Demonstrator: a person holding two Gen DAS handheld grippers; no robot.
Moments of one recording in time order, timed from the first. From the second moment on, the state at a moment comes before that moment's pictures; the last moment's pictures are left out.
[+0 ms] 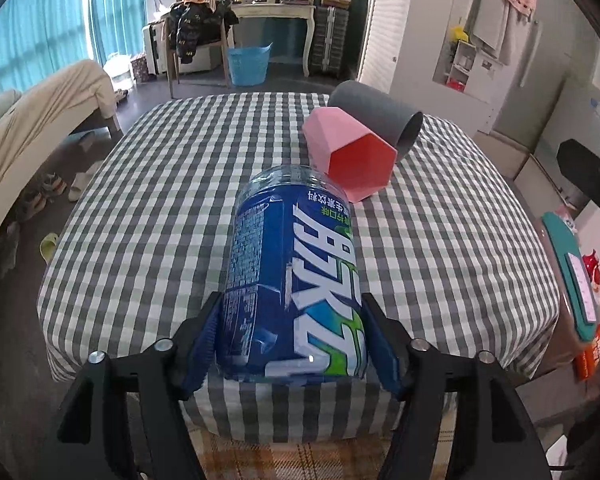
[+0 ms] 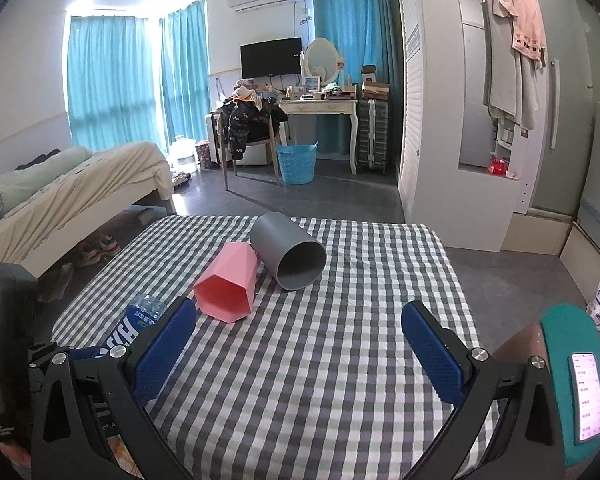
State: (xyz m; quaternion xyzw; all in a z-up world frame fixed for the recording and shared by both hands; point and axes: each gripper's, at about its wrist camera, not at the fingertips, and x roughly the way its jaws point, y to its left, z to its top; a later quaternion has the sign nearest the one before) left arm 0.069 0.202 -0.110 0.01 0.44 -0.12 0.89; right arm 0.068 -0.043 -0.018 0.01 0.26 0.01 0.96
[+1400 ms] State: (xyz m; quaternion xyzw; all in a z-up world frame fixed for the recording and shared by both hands) left arm 0.128 0.400 -0.103 -0.08 0.38 -0.03 0.92; right arm 0.197 0.111 -0.082 -0.01 0.57 0.07 0.82
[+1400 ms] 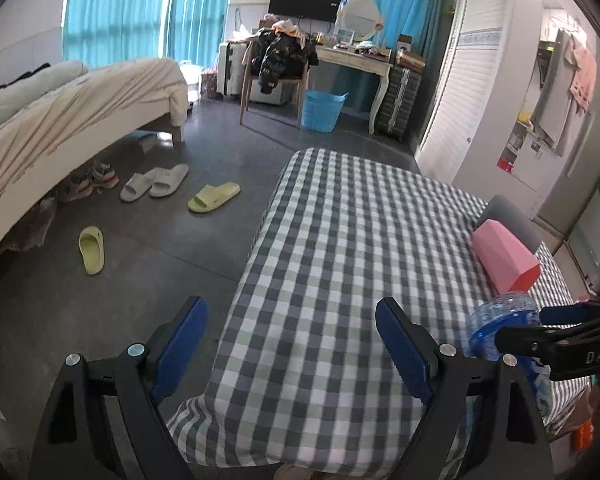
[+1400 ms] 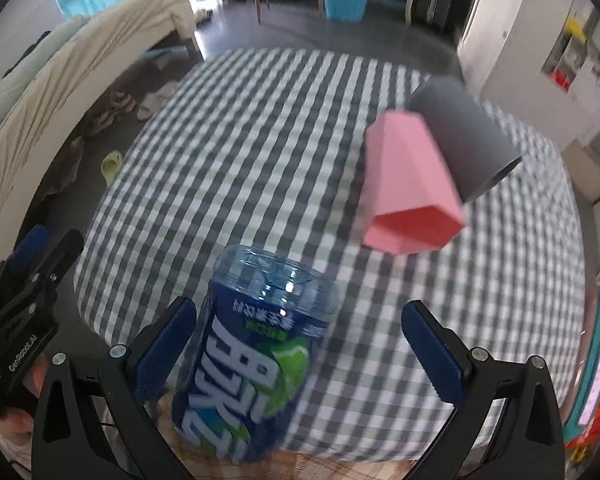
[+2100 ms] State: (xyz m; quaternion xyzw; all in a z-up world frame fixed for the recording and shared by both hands) left arm 0.130 0.409 -0.110 -0.08 0.39 0.00 0.92; right arm 0.193 0.131 -0.061 -0.05 0.44 0.12 0.89
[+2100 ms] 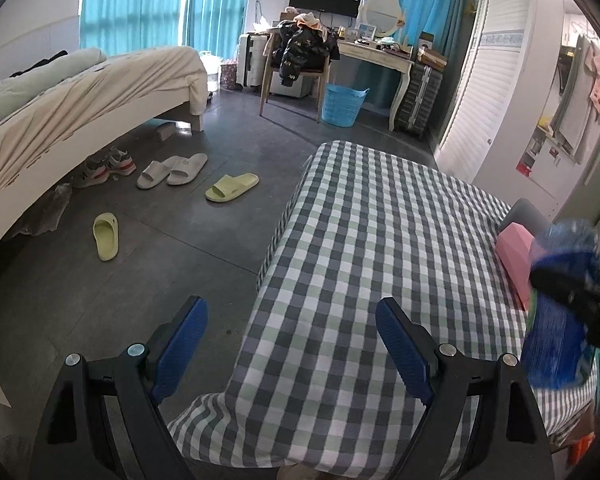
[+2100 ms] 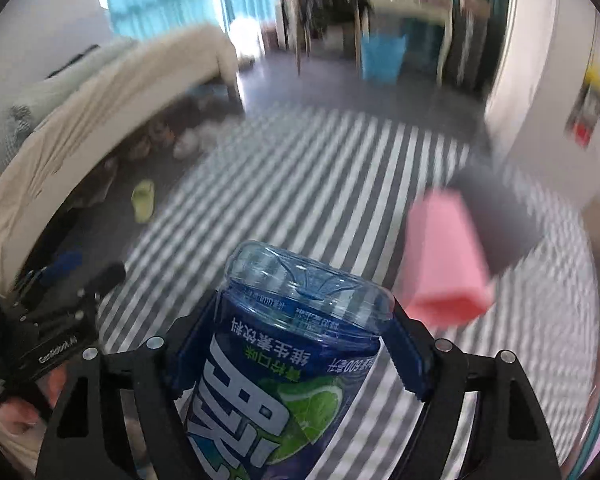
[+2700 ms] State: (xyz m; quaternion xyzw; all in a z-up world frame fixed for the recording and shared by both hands) left arm 0.116 0.383 -0.099 -0.07 0.39 0.00 0.92; right arm 0.113 0.139 -0.081 -0.17 0.24 0.13 0.95
